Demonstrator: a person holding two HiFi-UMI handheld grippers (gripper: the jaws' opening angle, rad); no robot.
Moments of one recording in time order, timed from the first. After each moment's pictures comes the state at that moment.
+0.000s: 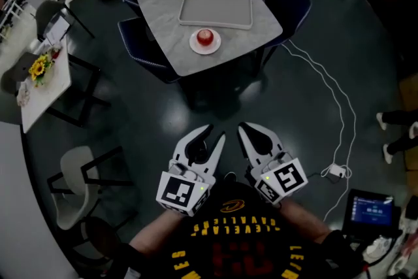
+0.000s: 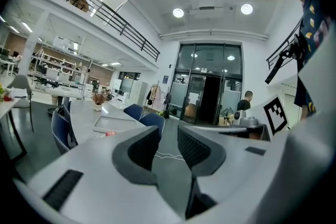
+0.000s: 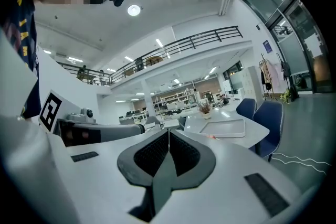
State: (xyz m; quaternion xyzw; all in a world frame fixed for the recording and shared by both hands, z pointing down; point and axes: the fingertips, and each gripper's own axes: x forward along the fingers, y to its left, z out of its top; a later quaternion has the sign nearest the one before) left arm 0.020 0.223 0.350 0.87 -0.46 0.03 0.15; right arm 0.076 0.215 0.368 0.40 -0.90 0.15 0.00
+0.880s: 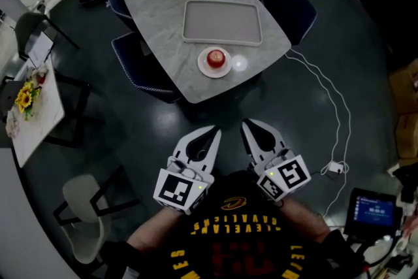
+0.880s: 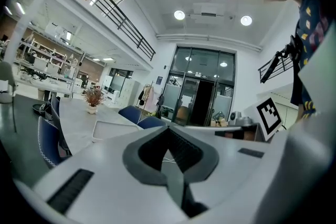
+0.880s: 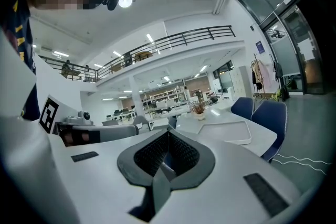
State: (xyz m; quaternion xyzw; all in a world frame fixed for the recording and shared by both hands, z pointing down) left arm -0.073 0.083 0.364 0.91 -0.39 0.00 0.17; right arm -0.010 0.069 0.376 0.46 -0.88 0.16 0.02
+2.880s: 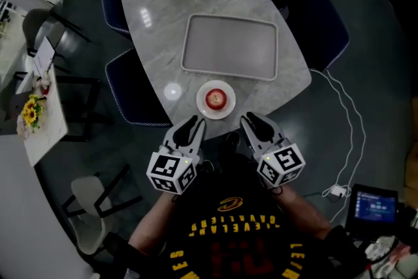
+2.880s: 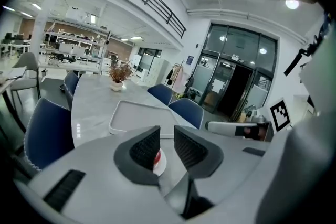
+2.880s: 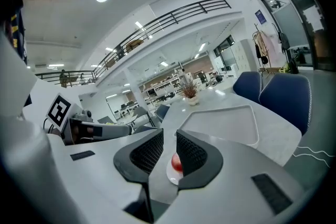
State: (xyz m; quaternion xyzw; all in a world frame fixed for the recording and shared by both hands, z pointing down) left arm -0.062 -0.157 0.475 0.82 -0.50 0.09 0.28; right arm 0.058 -0.169 0.482 0.40 -0.88 0.26 0.06
